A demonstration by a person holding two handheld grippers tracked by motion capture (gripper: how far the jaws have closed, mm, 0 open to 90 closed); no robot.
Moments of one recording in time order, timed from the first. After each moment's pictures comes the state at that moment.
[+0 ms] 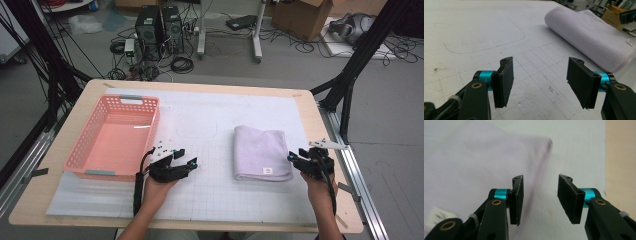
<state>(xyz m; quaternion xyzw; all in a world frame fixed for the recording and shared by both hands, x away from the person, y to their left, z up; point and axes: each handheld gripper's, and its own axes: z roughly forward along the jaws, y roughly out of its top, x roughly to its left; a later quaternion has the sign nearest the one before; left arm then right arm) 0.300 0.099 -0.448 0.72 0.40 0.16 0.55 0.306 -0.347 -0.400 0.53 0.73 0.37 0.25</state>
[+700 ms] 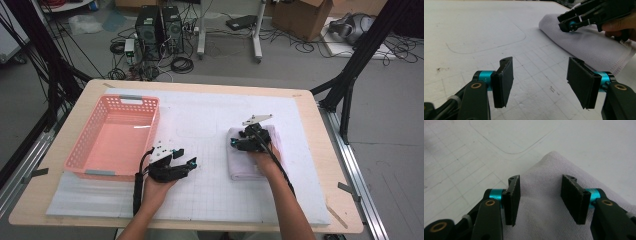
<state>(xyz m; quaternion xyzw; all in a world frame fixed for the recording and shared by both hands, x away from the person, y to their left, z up) 0.300 0.102 -0.448 0.72 0.40 0.16 0.55 0.396 -0.214 -0.419 0.37 0.84 0.37 0.16</state>
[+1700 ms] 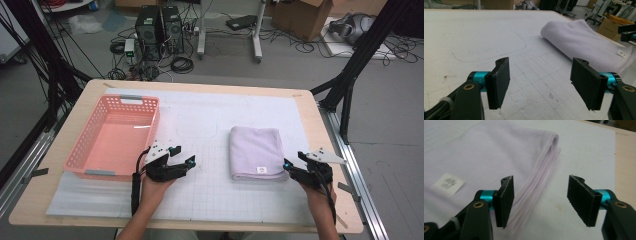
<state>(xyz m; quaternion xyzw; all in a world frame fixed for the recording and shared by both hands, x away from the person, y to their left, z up) 0.297 0.106 -0.441 0.70 0.39 0.17 0.57 0.273 -0.352 -0.421 0.46 0.74 0.40 0.27</state>
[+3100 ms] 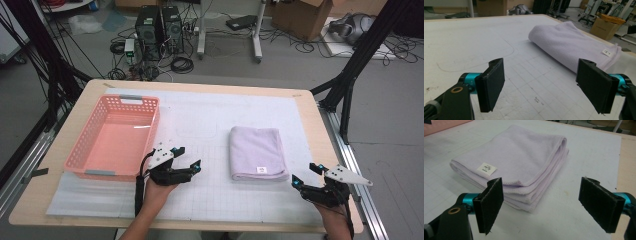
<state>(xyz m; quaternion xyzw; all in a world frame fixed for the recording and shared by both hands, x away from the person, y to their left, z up) 0.288 0.096 -0.436 0.71 0.36 0.17 0.58 0.231 -0.374 -0.417 0.43 0.73 0.46 0.26</state>
